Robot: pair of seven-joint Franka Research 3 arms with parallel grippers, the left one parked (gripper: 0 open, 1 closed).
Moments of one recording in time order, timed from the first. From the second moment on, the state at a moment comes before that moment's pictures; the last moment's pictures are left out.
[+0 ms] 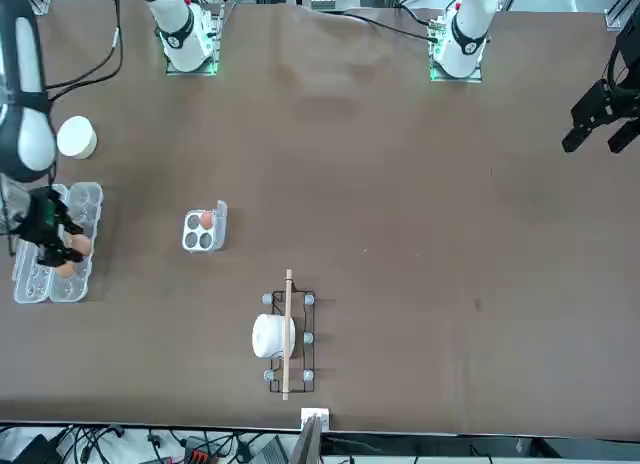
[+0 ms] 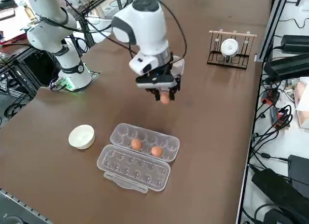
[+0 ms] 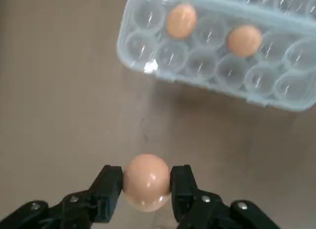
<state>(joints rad) -0.13 0.35 -0.06 -1.77 0.10 2.16 1.05</state>
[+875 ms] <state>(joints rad) 0.08 0.36 -0.01 -1.80 0.17 2.17 1.24</state>
